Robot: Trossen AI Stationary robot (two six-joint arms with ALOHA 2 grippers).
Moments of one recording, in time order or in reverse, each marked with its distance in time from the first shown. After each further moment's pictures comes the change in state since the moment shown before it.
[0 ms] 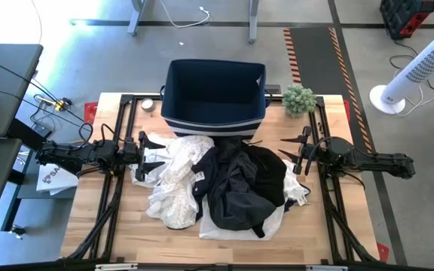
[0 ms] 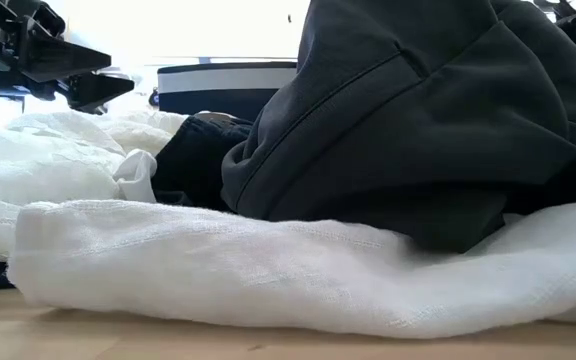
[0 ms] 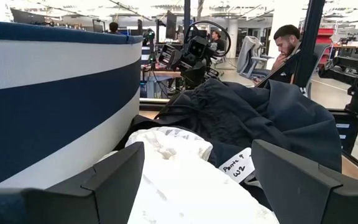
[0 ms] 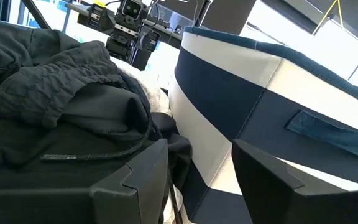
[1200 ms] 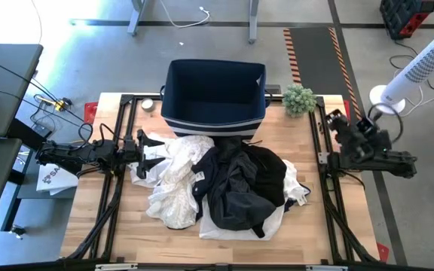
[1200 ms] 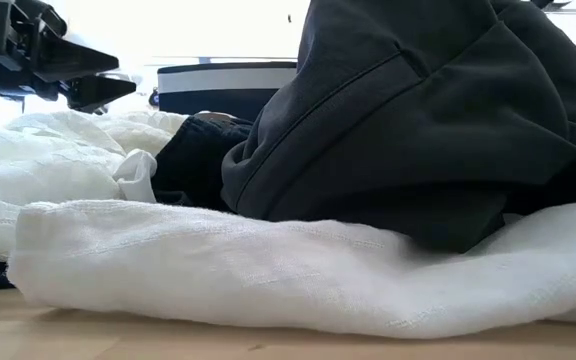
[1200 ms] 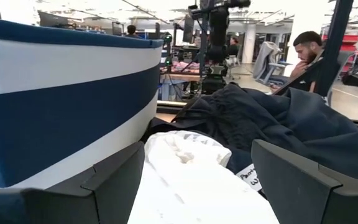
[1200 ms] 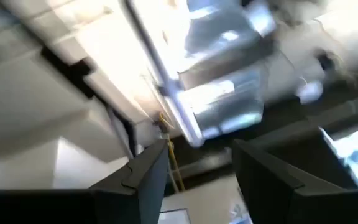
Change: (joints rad) left arm 0.000 0.000 0.000 0.014 -0.079 -0.018; right arm -0.001 0.044 0.229 0.714 -0.140 0.866
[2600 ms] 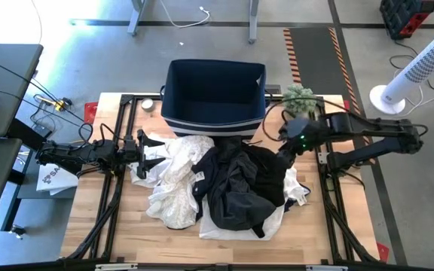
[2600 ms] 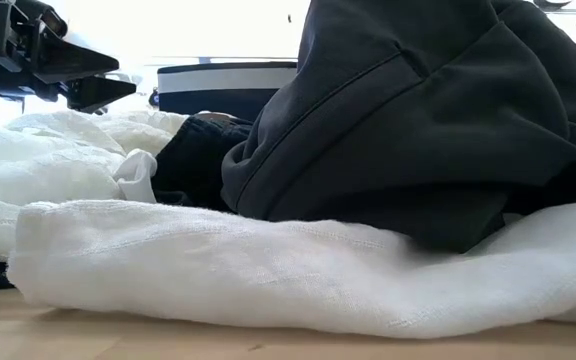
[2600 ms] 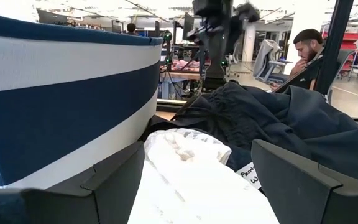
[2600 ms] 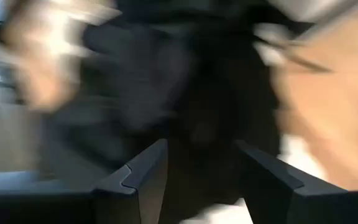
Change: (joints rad) left arm 0.000 0.001 0.000 -0.006 0.003 0.000; right arm 0.052 1.010 0.919 -1.839 -0.030 0.250
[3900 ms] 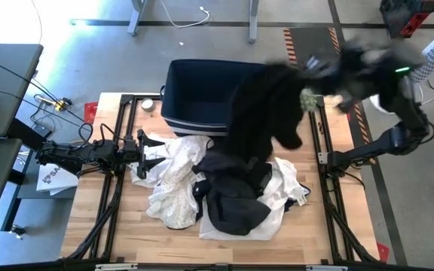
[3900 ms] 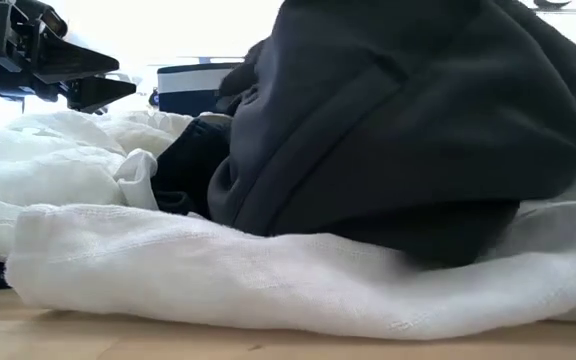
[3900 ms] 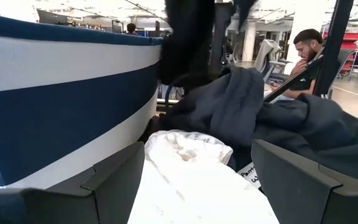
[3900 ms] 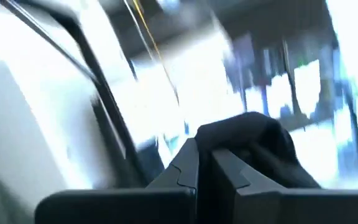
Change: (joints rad) left arm 0.000 0.000 0.000 0.000 0.000 0.001; right arm -0.163 0.138 0.793 0.707 -0.274 -0.277
